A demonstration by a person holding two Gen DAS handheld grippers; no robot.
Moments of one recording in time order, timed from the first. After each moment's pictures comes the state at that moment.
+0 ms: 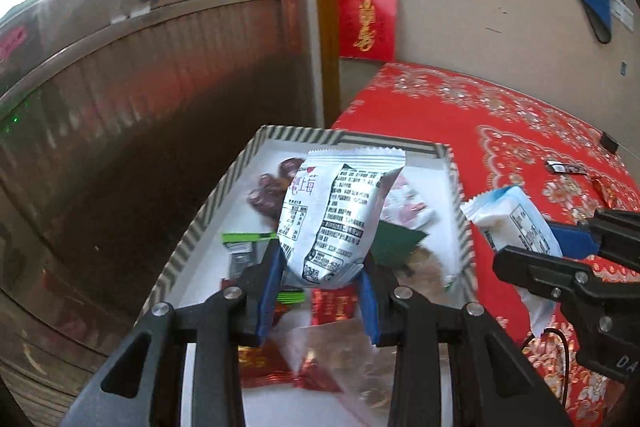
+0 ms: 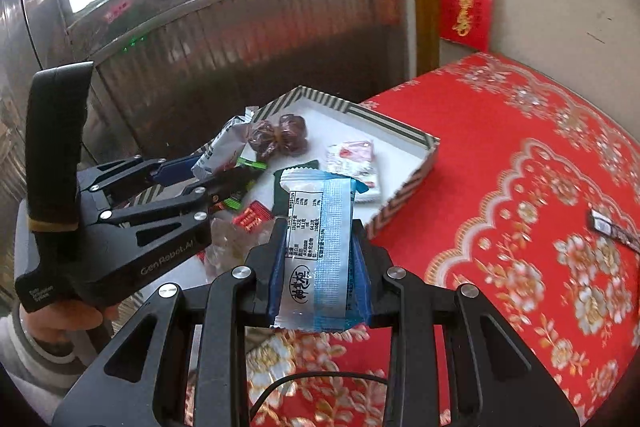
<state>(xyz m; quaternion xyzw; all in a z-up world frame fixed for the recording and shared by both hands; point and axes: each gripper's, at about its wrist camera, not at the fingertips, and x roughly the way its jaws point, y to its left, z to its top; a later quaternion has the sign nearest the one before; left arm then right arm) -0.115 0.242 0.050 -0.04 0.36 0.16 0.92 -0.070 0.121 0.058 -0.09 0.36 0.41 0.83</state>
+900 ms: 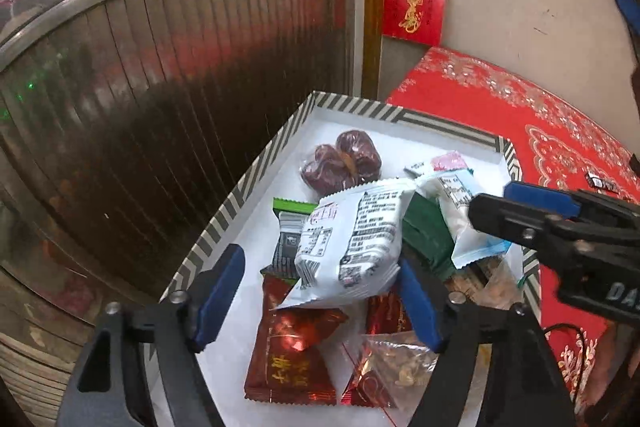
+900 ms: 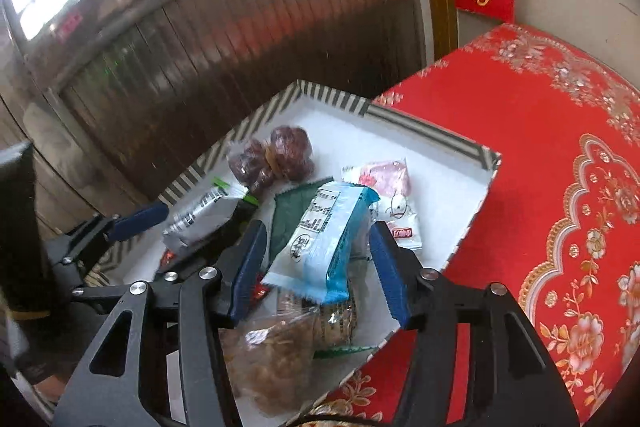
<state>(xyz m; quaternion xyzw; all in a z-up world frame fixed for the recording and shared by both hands) -0.105 0.277 0.030 -0.08 0.39 0.21 0.89 -0.014 0.178 0.035 -0.04 0.41 0.42 0.81</state>
